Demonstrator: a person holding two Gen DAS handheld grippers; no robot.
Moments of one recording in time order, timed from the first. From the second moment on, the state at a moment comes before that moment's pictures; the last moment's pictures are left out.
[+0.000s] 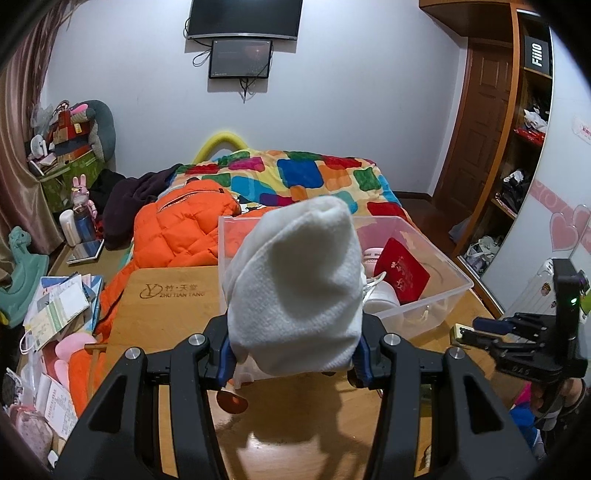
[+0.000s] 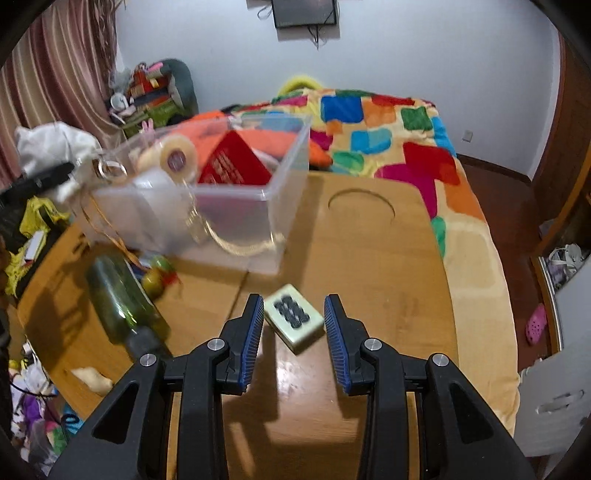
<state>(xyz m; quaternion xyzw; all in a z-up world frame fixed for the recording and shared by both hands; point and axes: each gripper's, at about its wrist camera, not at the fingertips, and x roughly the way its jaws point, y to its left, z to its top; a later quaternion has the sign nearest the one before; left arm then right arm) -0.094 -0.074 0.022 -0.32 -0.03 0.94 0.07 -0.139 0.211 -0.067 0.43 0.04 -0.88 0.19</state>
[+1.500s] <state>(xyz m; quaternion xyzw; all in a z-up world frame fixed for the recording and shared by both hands) -0.130 -0.068 0.018 -0.33 -0.02 0.94 0.08 -0.180 0.165 0.005 0.34 0.03 -0.90 0.25</state>
